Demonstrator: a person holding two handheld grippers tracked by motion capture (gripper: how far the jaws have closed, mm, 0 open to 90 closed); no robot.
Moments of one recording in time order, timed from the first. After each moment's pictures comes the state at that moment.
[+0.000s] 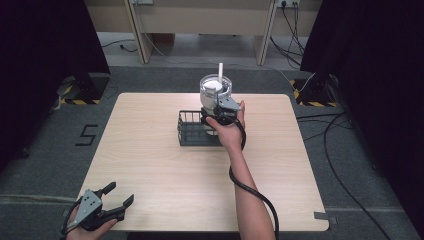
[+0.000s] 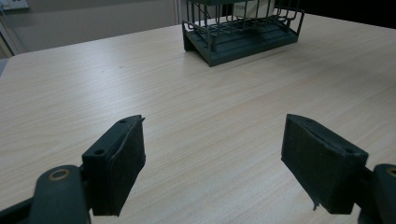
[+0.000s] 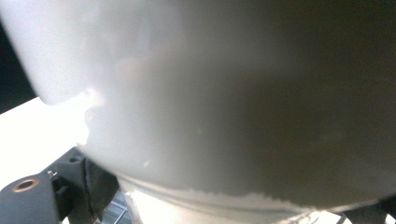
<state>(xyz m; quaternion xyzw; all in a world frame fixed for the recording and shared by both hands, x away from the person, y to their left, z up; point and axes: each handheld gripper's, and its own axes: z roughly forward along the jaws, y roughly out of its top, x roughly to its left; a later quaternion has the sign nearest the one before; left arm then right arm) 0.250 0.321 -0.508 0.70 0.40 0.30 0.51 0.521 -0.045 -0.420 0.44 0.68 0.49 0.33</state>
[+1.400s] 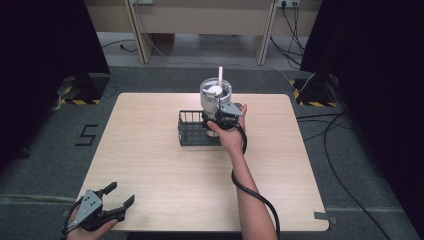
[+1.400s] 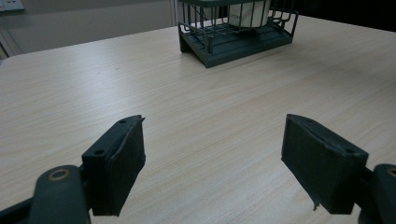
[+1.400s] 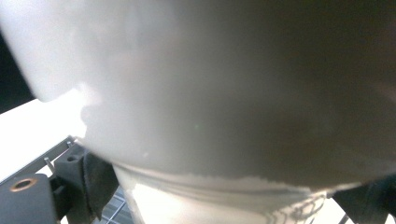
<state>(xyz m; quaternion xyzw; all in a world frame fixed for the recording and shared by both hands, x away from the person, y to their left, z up) 0.251 0.320 -0.509 0.70 0.40 0.30 0.51 0.521 -0.050 -0.439 0.43 0.67 0.51 0.33</state>
